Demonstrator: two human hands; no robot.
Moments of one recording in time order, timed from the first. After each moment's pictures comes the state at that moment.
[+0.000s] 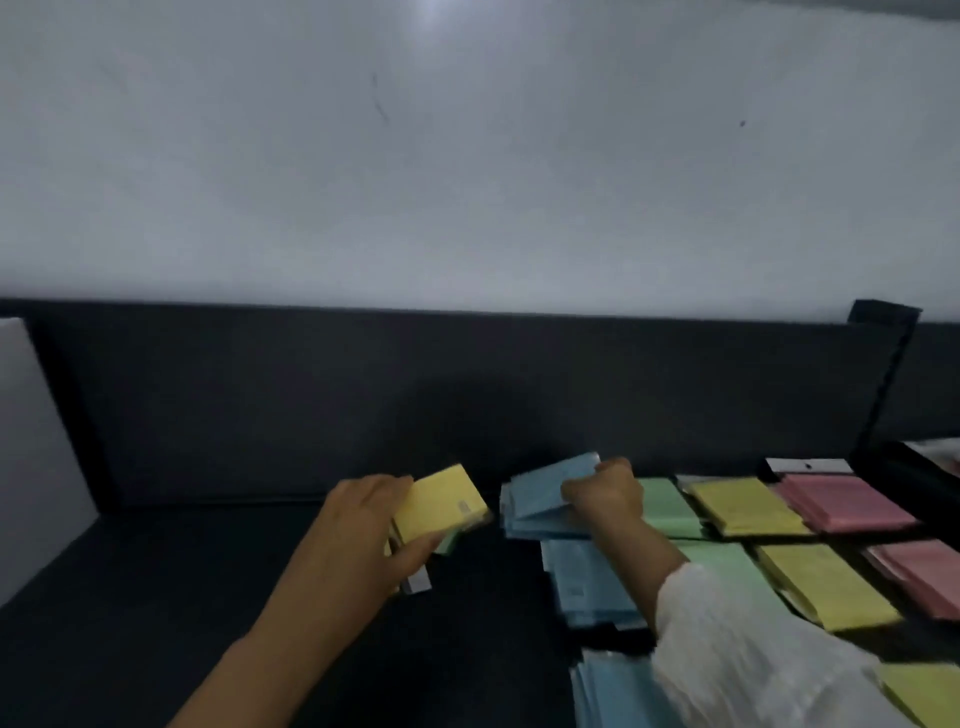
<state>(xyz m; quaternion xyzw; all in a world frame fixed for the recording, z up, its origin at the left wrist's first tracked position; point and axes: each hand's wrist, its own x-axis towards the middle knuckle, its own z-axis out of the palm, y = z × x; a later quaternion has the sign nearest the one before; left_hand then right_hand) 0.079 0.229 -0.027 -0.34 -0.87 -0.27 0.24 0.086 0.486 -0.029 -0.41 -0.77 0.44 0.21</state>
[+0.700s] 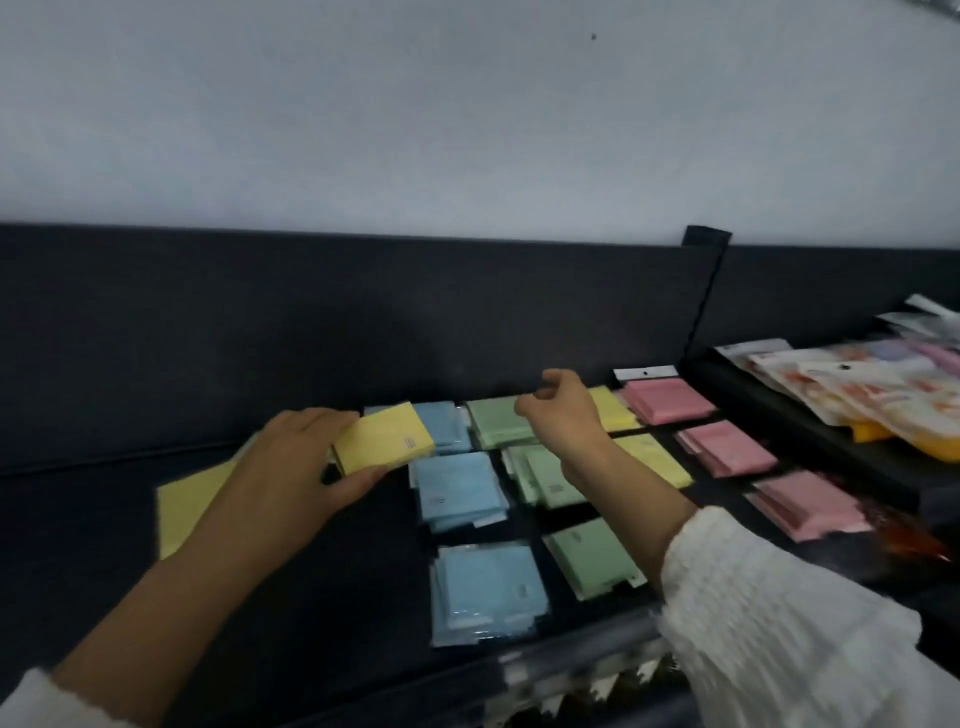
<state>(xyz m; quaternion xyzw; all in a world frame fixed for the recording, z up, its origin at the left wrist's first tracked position) 0.102 0.283 -0.018 -0.39 -0.87 -0.25 0.18 0.183 0.518 0.004 -0.33 -0.78 0.46 0.25</state>
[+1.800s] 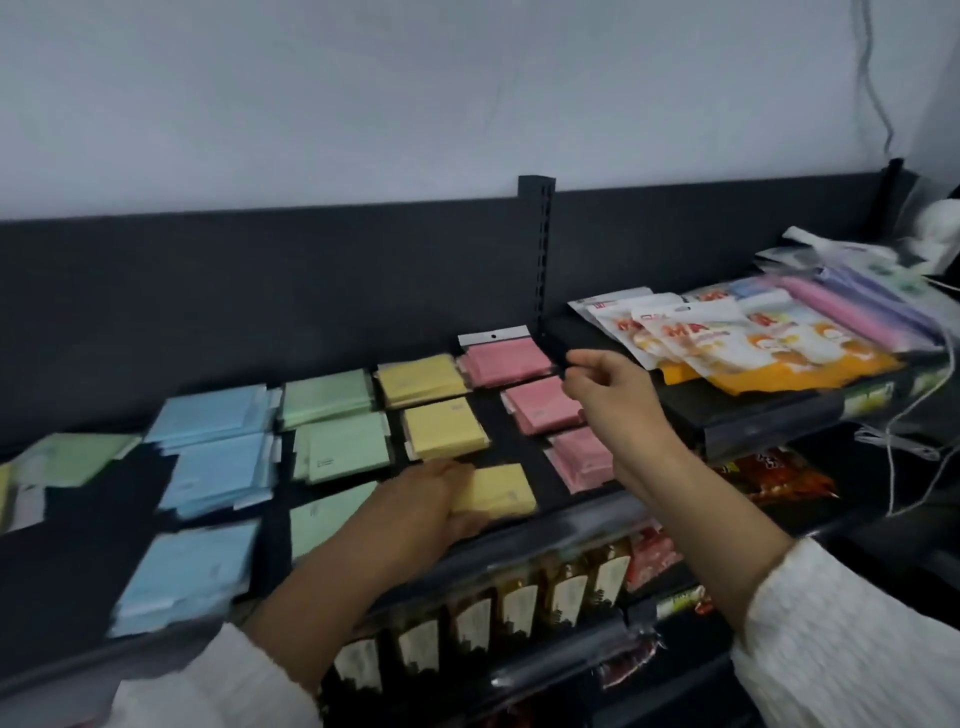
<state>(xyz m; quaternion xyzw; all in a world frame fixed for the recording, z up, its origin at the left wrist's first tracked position) 0.293 0.536 -0.049 -0.54 -0.83 -0.13 -0.03 0.388 0.705 -0.003 -0.29 -0.70 0.55 0.35</state>
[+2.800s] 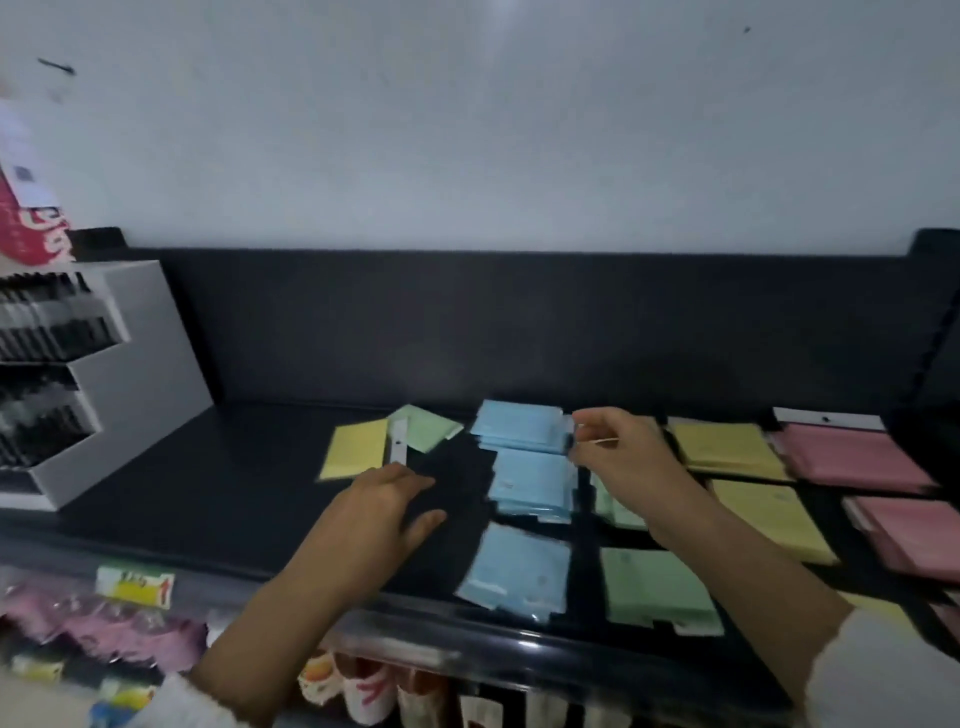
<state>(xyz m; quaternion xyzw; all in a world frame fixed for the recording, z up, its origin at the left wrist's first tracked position) 0.212 0.295 -0.042 -0.24 -0.95 -0.15 0.14 0.231 0.539 -0.006 -0.07 -0.84 0.53 0.13</state>
